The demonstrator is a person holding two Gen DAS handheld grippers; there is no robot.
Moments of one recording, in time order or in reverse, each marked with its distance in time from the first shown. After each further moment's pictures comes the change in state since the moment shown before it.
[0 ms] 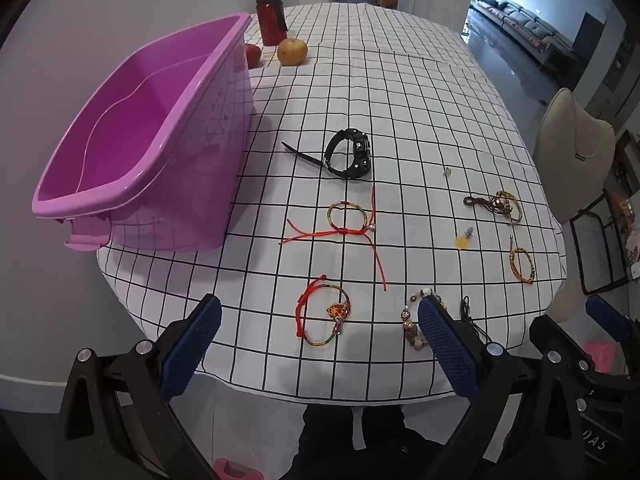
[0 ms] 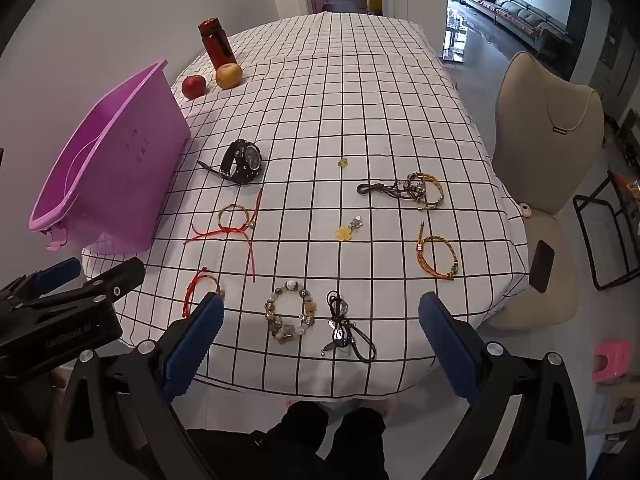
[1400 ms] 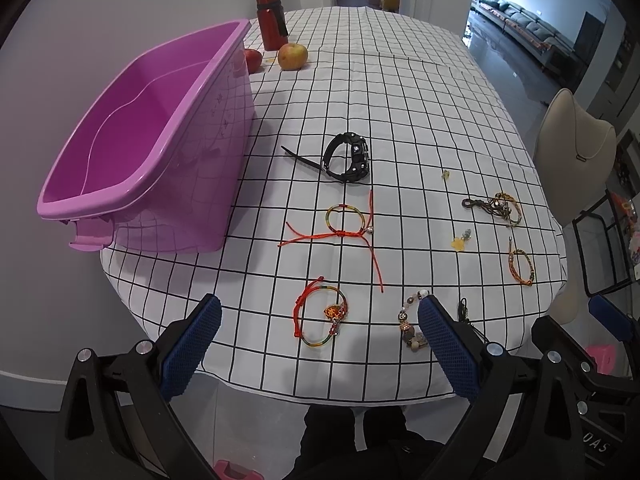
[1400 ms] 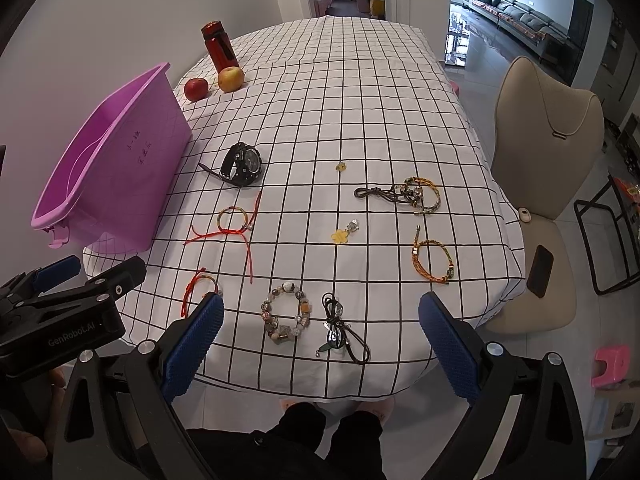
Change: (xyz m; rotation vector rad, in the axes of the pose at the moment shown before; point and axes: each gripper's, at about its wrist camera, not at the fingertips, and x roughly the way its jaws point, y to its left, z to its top) left arm -0.005 -0.006 0.001 0.004 -0.011 0.013; right arm -0.006 -0.005 0.001 -0.007 -0.003 0.003
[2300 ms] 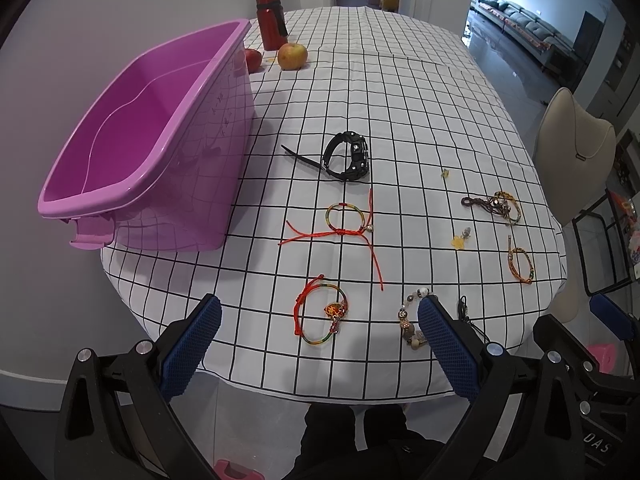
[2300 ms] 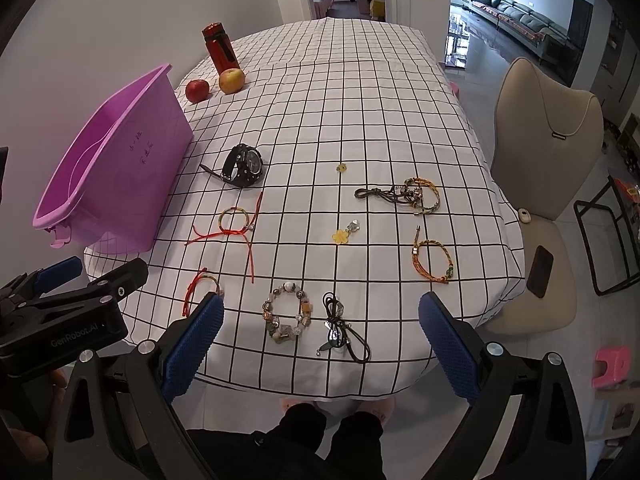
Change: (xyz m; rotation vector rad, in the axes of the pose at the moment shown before) left arm -0.001 0.001 -0.002 -0.001 0.001 -0.001; right arm -0.002 0.000 -0.003 -0.004 -0.010 0.004
